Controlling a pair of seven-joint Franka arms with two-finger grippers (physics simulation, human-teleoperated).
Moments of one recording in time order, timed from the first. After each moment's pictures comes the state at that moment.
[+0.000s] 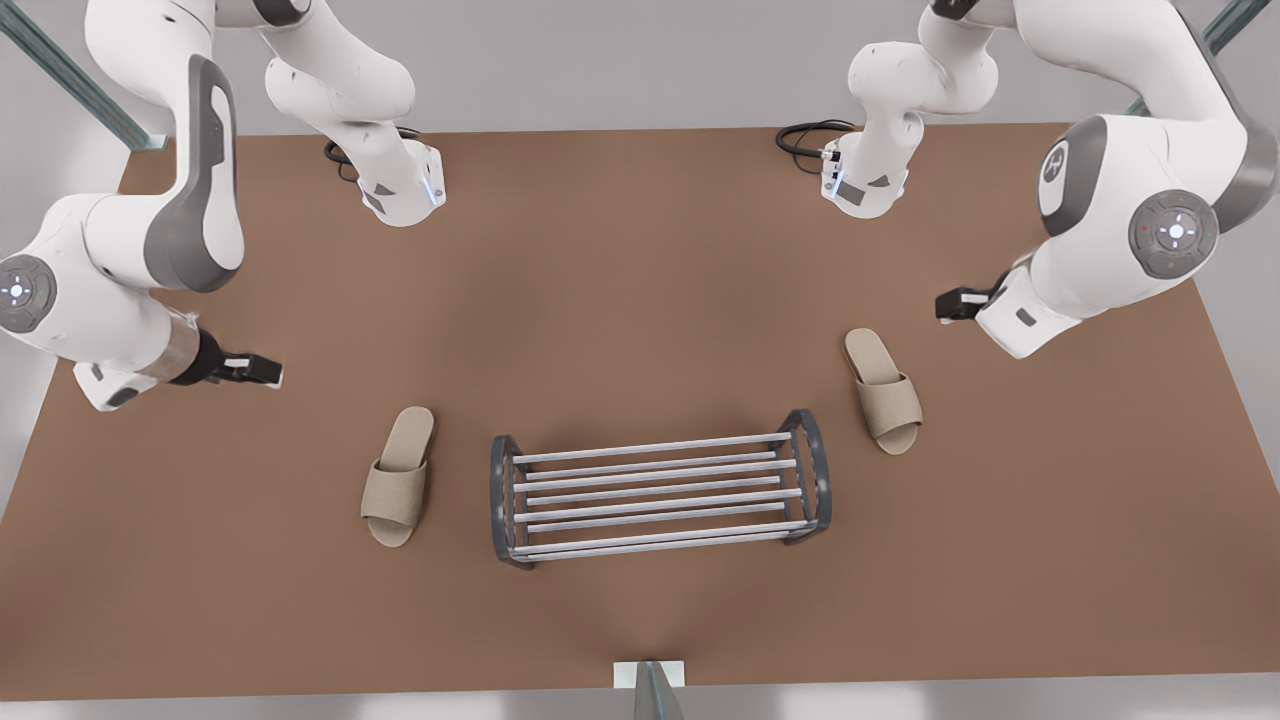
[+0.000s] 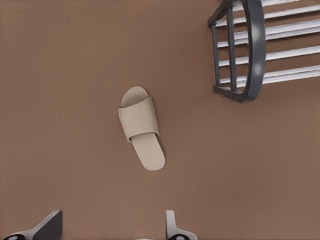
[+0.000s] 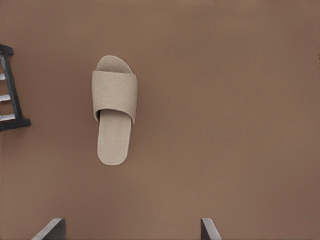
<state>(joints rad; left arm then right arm) -0.17 0.19 0.02 -1.36 0.02 1.30 -0.07 -0.06 0.13 0.01 -1.65 0.03 1.70 0.03</state>
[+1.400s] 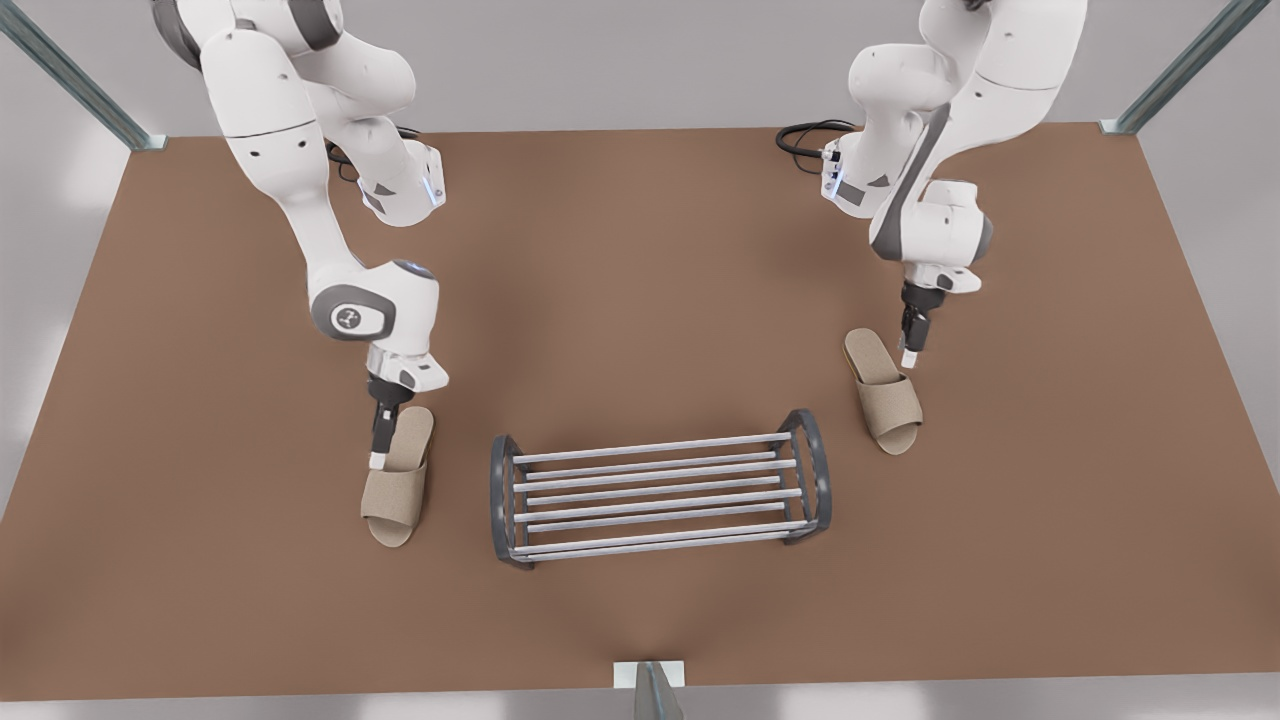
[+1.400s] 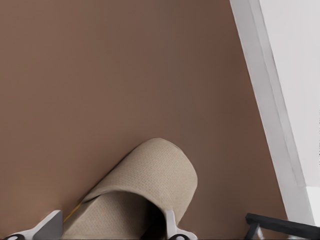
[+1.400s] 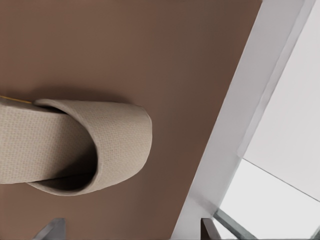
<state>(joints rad) -0.12 0.06 0.08 -2.67 -2.90 2.78 1.64 0.20 0.29 0.00 -2.22 -1.88 2.65 0.22</state>
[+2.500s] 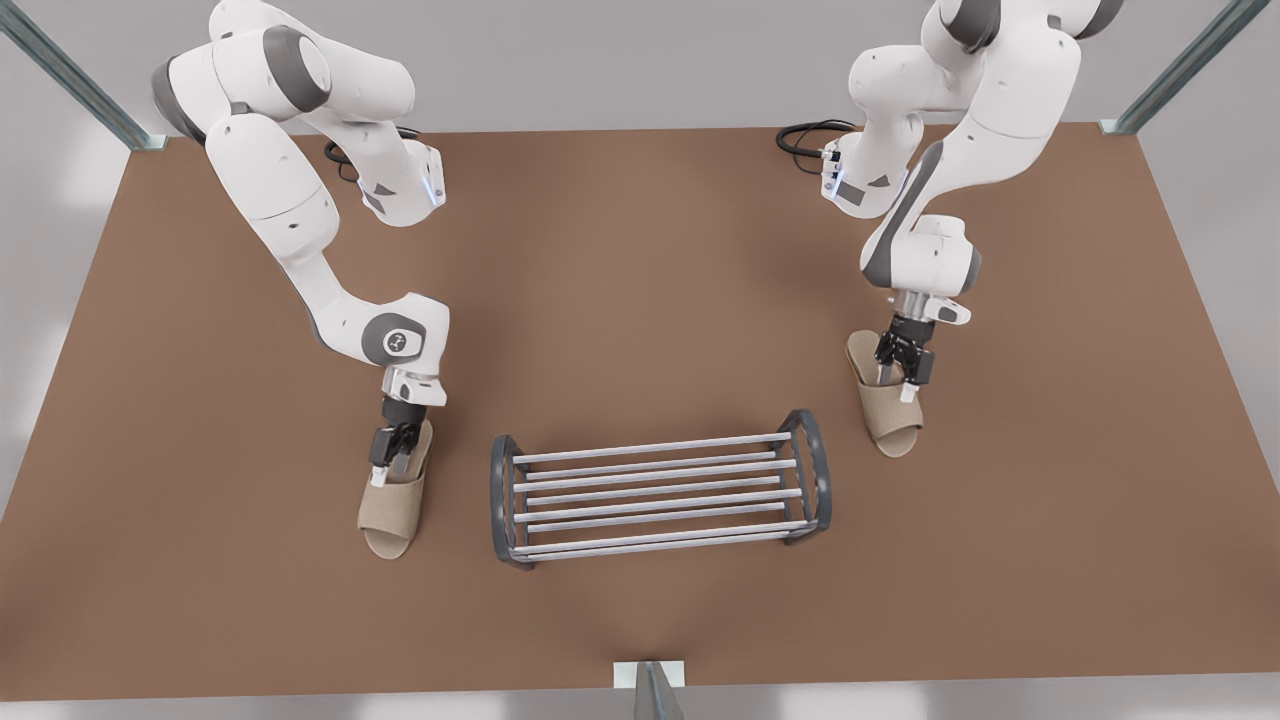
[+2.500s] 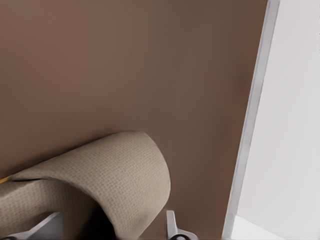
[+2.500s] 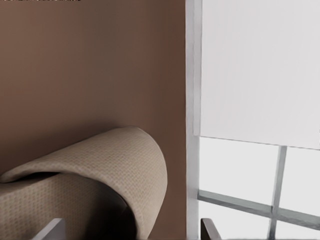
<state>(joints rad) -0.03 0.24 -0.02 -2.55 -2.90 2.58 1.21 -0.07 0.53 0.29 -2.18 -2.46 2.30 1.07</state>
